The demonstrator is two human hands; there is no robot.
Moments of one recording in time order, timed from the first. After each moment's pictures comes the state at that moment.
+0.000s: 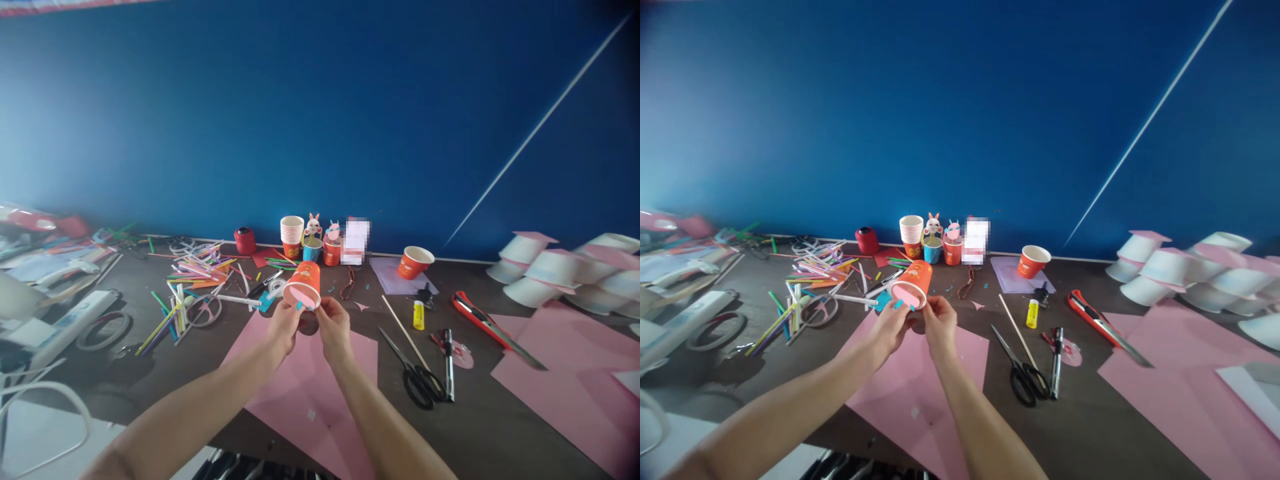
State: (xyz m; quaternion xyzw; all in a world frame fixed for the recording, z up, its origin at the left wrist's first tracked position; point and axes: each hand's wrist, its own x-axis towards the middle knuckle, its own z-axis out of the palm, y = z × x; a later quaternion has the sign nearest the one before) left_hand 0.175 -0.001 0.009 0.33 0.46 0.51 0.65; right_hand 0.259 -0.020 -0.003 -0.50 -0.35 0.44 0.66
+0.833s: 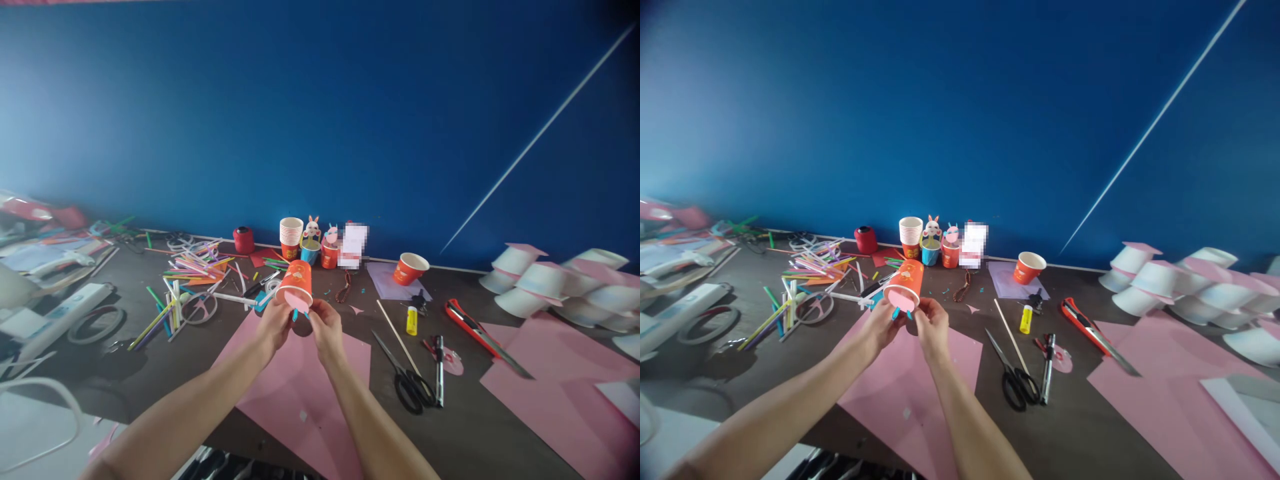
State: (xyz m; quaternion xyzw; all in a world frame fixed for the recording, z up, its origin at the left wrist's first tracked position) left_hand 0.170 0.005 0.011 0.30 0.42 0.53 0.67; right_hand 0.260 -0.026 0.004 -0.48 -0.41 0.45 0.63
